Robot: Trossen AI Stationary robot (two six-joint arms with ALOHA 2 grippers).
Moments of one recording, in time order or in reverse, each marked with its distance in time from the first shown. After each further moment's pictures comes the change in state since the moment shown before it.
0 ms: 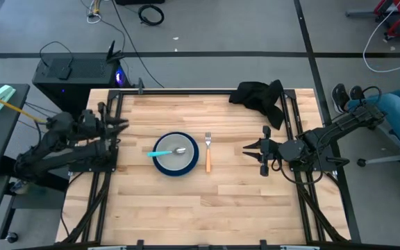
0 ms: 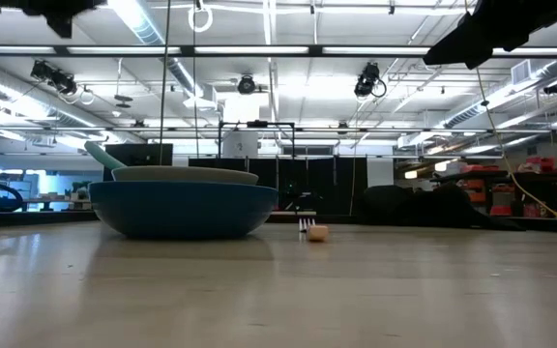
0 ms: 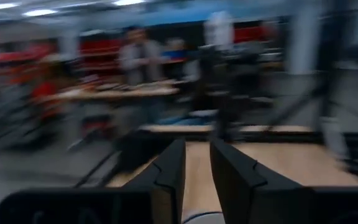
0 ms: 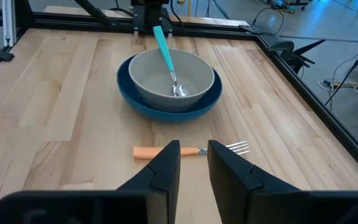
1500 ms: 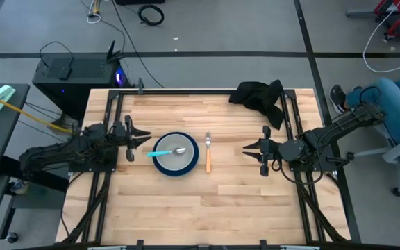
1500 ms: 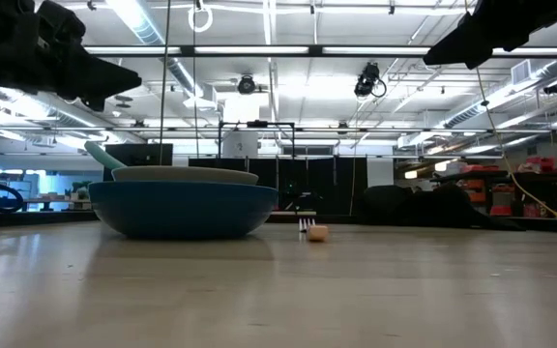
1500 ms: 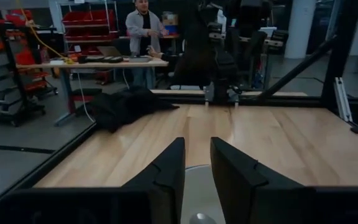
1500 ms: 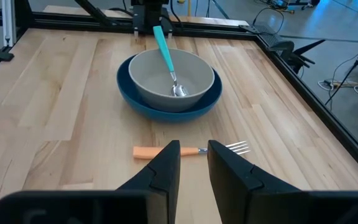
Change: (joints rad) left arm -0.112 0.035 -0.454 0.403 -0.109 -0.030; right arm 0.000 0.000 0.000 0.000 0.000 0.000
